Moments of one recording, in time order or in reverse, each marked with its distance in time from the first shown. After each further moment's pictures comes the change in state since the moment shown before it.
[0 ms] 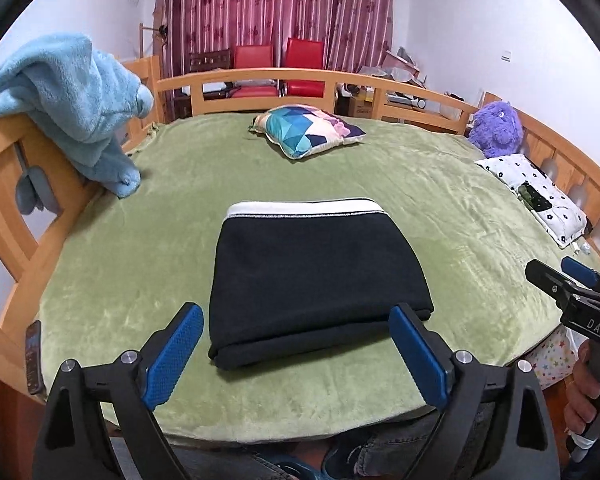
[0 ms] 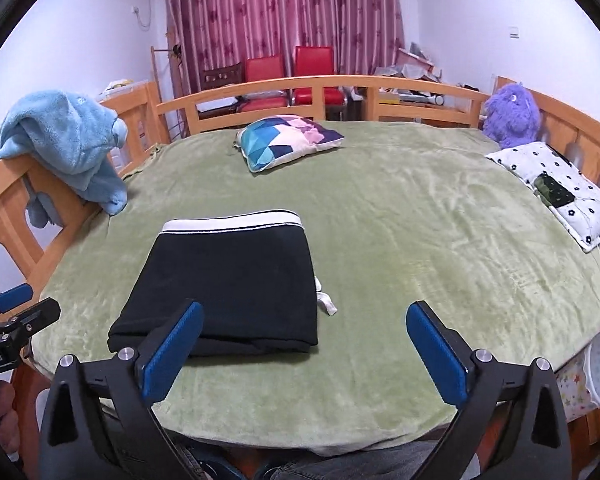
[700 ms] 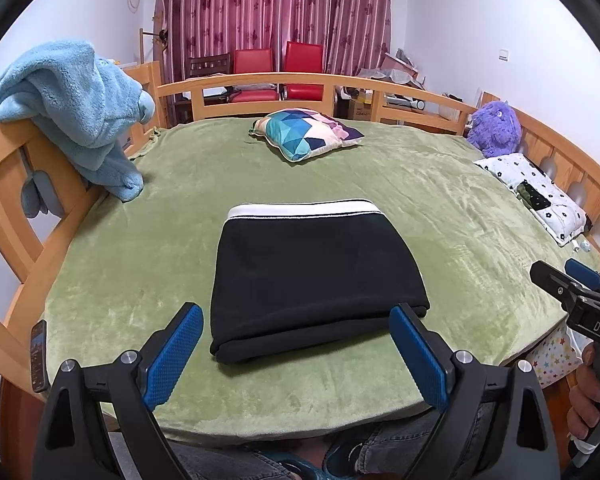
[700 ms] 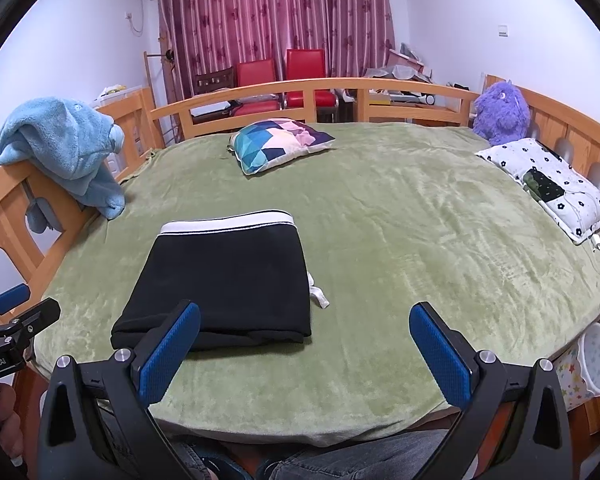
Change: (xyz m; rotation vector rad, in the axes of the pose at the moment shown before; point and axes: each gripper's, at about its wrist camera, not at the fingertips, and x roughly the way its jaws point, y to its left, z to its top) left arm -0.013 -0.006 -0.007 0.001 -0.009 0.005; right arm -0.018 -0.010 -0.005 0.020 -0.010 0.007
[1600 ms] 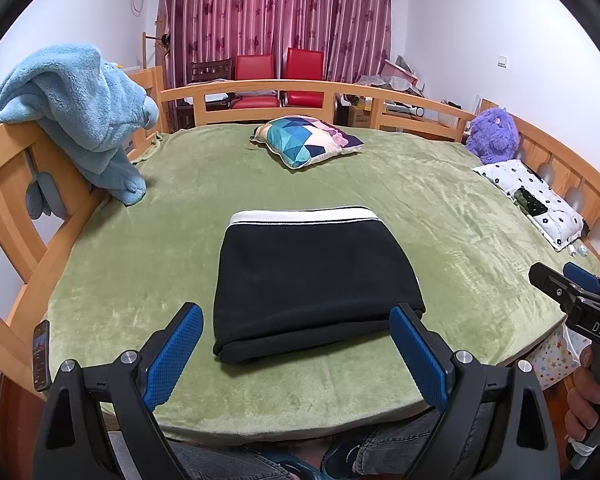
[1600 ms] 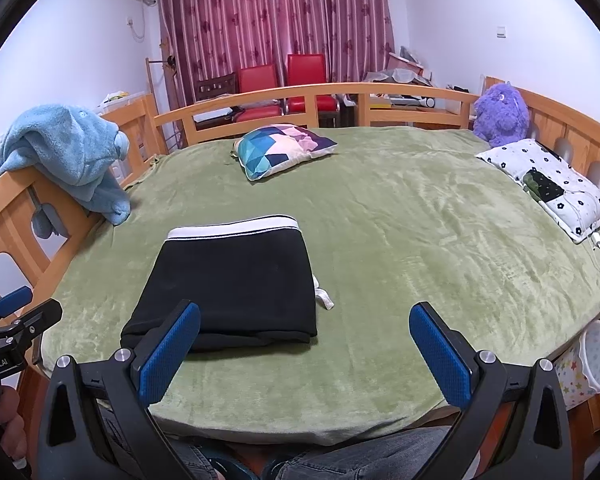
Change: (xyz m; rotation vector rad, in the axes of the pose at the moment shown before) left arm -0.012 0.003 0.002 -0.005 -0.016 -0.001; right arm -0.014 0.008 0.002 0.004 -0.014 0.003
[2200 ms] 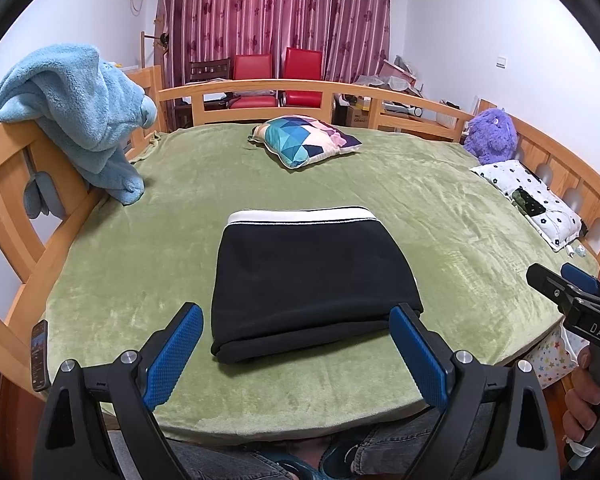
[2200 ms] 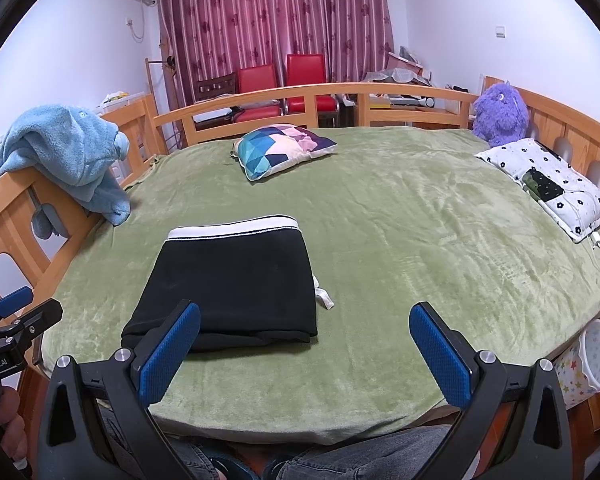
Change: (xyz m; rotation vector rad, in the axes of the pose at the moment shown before) left arm -0.004 -0.003 0.000 -0.001 0.000 -0.003; right arm 0.000 0.000 0.000 -0.001 0.000 0.000
